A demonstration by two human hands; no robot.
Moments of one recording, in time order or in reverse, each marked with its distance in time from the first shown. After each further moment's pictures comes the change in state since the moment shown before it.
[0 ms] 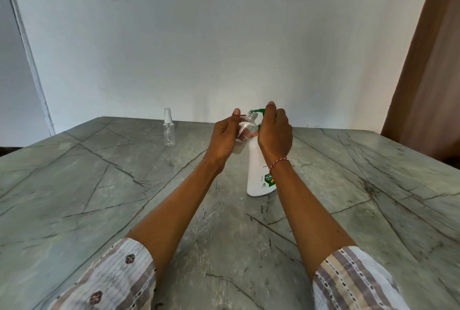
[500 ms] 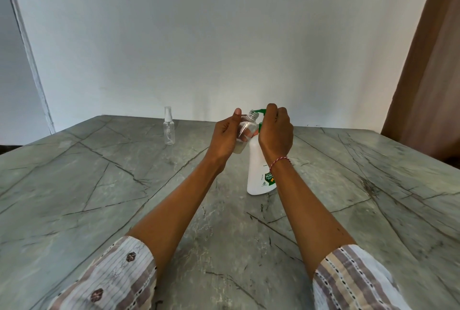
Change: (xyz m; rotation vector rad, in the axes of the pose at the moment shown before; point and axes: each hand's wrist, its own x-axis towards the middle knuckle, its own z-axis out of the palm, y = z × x) left_hand -0.002 -0.001 0.002 -0.015 -0.012 -0.006; right_hand 0.002 0.002 0.000 -0.004 0.006 0.014
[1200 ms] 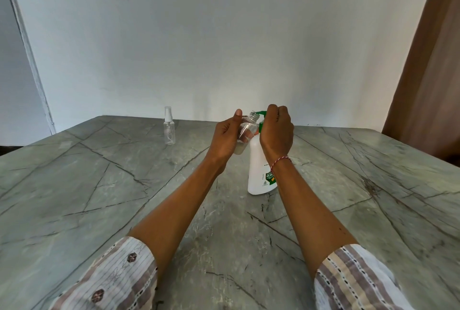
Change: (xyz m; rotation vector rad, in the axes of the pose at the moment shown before) left_hand 0.001 -0.002 0.000 0.046 0.012 -0.024; right_hand 0.000 0.001 -0.001 0.070 0.009 0.009
